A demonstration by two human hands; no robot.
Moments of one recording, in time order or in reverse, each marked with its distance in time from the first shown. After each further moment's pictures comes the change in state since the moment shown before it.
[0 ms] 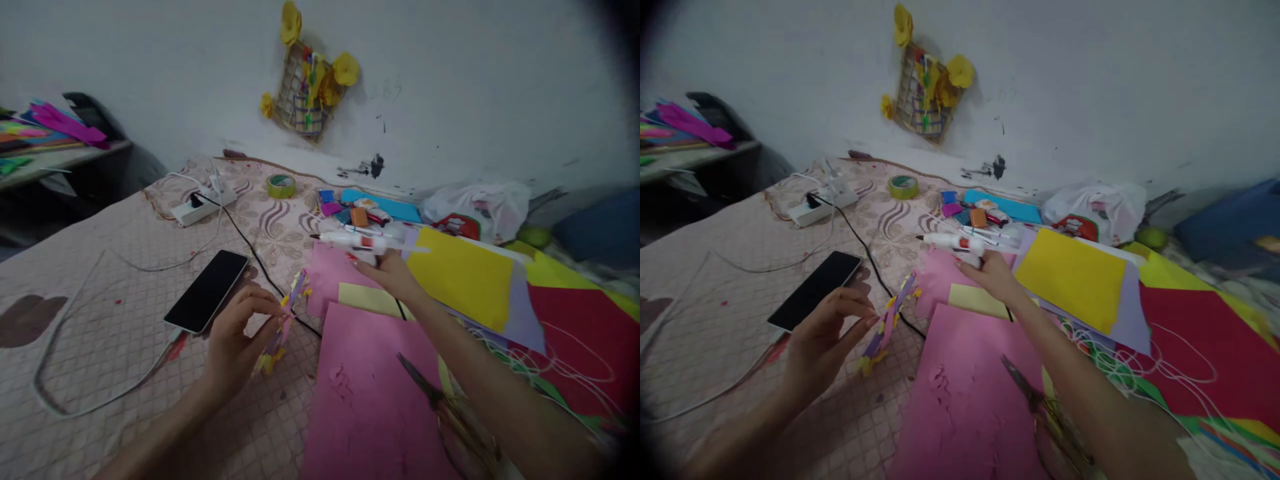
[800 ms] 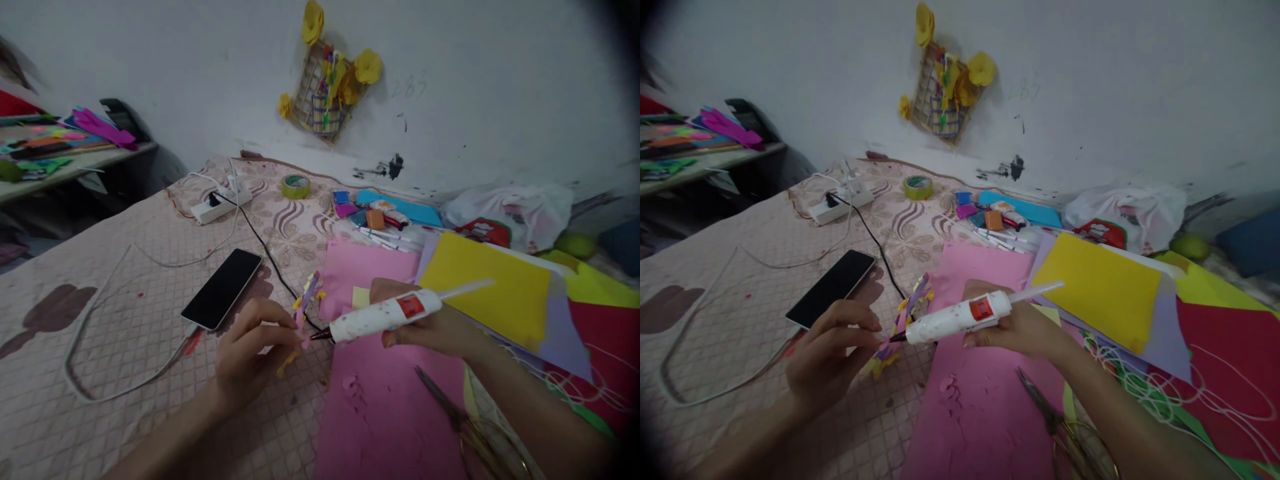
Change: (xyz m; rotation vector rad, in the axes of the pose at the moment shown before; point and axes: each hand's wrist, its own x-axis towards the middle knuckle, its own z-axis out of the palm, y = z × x) left_hand -0.006 0.003 -0.004 0.111 0.012 0.363; right_hand -0.039 -0.048 -0.010 0.125 -0.516 -0.185
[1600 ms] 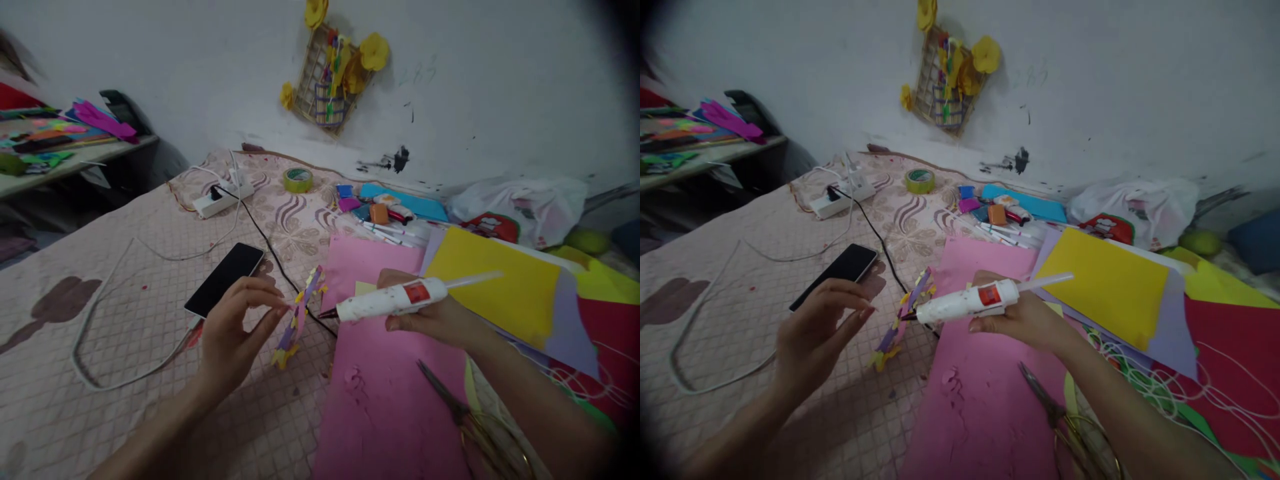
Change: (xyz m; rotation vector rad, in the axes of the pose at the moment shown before) left_hand 0.005 -0.001 -0.013 -0.008 0.056 -0.358; right_hand -0.003 0.012 -0.002 -0.017 0.072 0.027
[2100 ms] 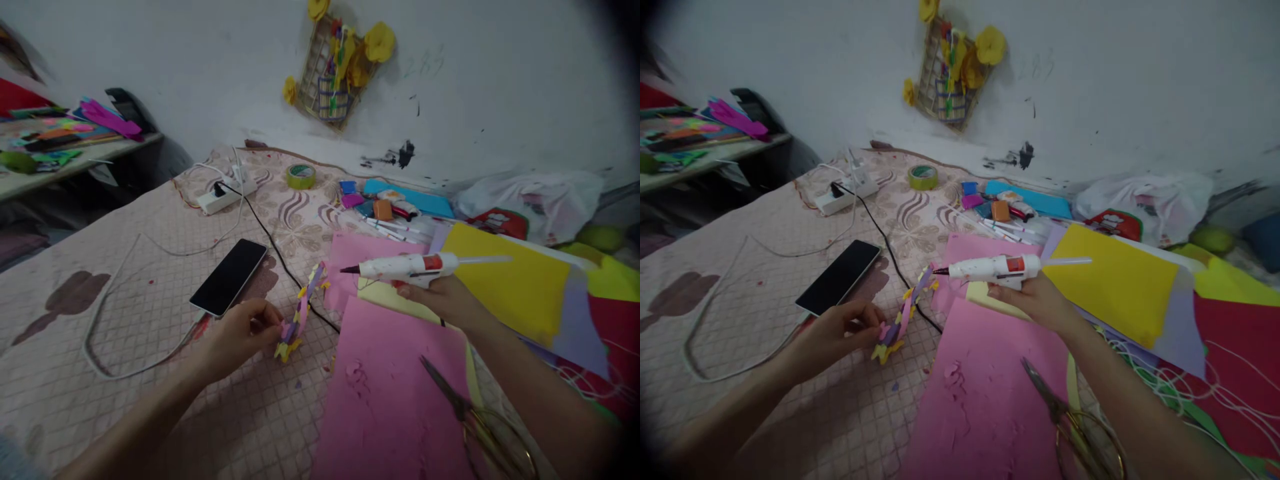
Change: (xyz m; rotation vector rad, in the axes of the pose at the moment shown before) left_hand -0.005 -0.016 -0.013 0.035 -0.562 -0.639; right_hand -0.007 0.024 -0.012 -0.269 0.303 0.158
